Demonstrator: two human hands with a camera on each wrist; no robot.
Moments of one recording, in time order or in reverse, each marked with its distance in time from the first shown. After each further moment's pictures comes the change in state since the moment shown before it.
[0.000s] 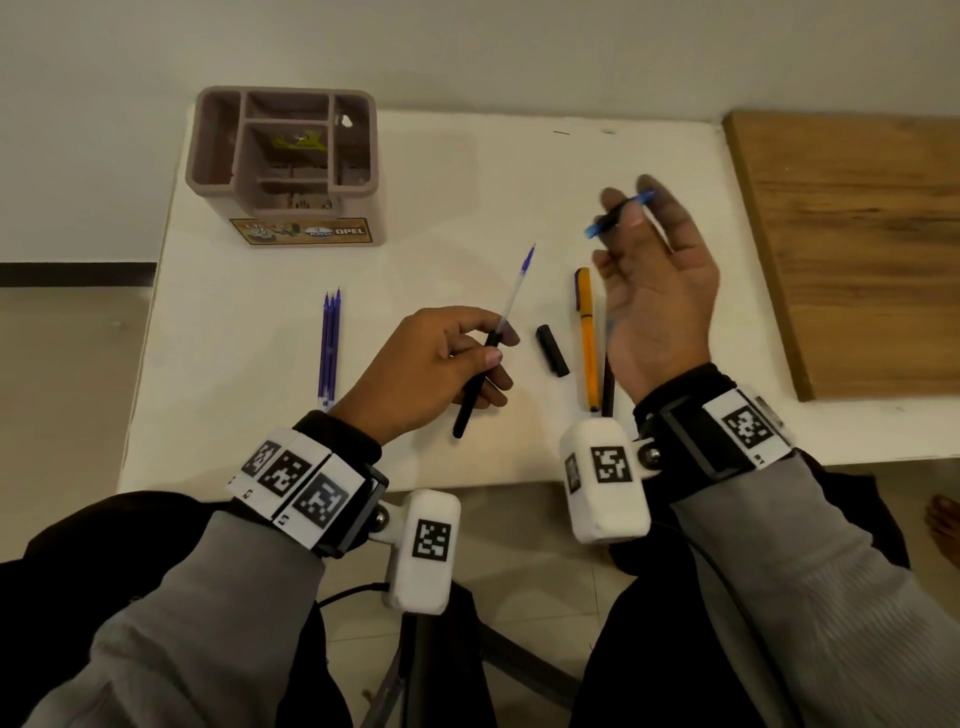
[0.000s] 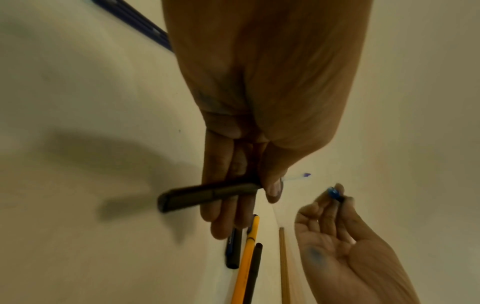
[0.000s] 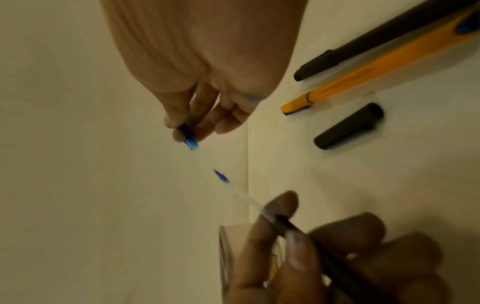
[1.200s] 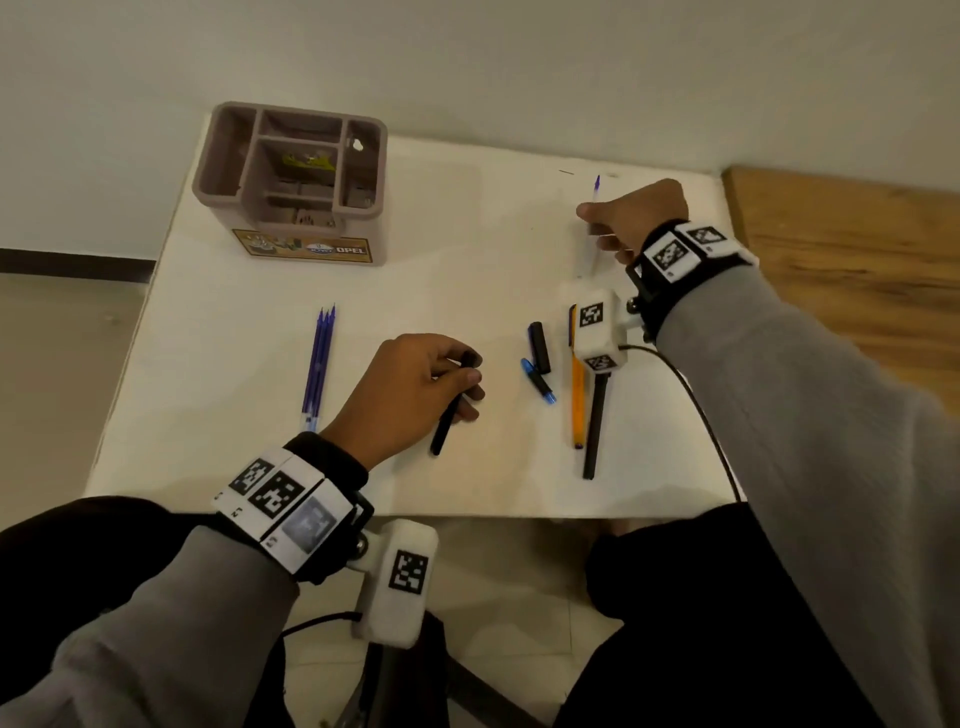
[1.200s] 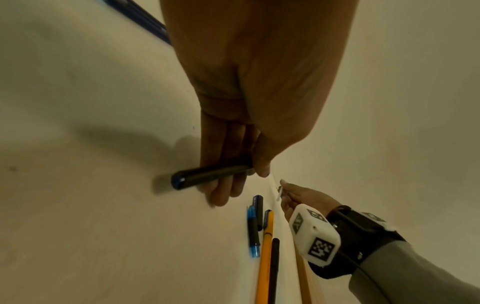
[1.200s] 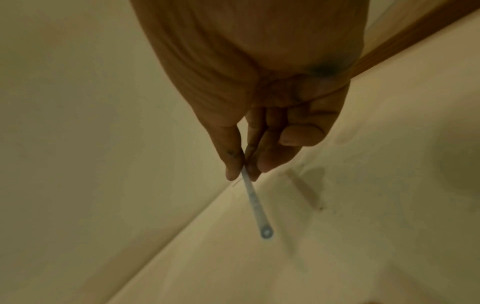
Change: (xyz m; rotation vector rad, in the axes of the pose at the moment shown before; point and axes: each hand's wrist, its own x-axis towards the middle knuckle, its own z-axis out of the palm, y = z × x) left_hand 0.013 -0.016 0.004 0.021 0.196 -0.051; right_hand 0.150 -0.006 0.014 -1.180 0.037 0.286
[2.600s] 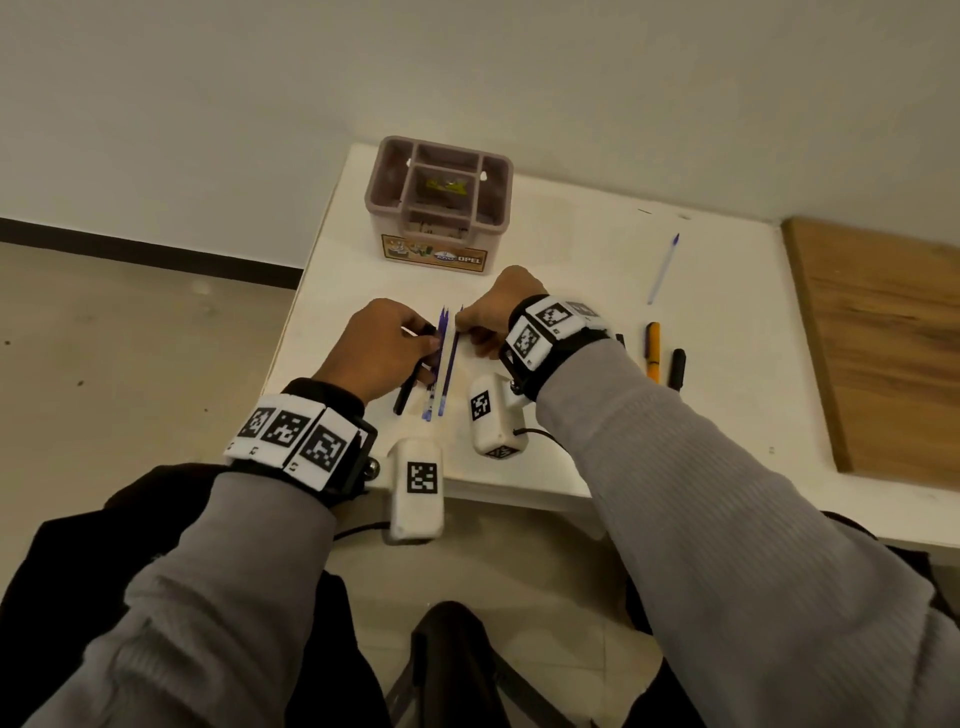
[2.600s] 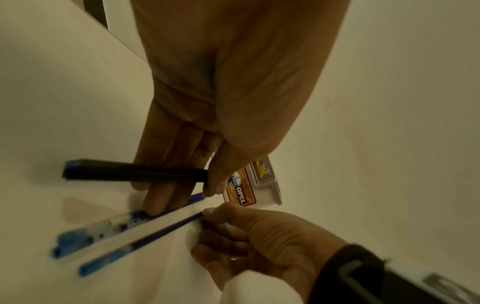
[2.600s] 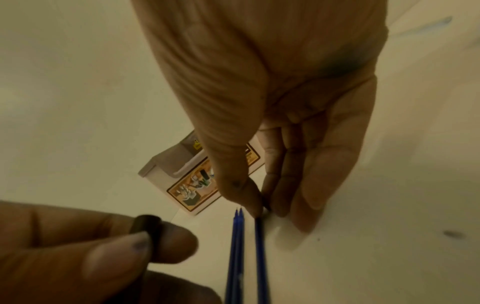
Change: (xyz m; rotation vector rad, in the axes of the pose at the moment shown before) left_hand -0.041 0.001 -0.107 0.184 0.255 -0.125; right_hand -0.152 -0.049 0.160 -0.347 -0.441 -0.126
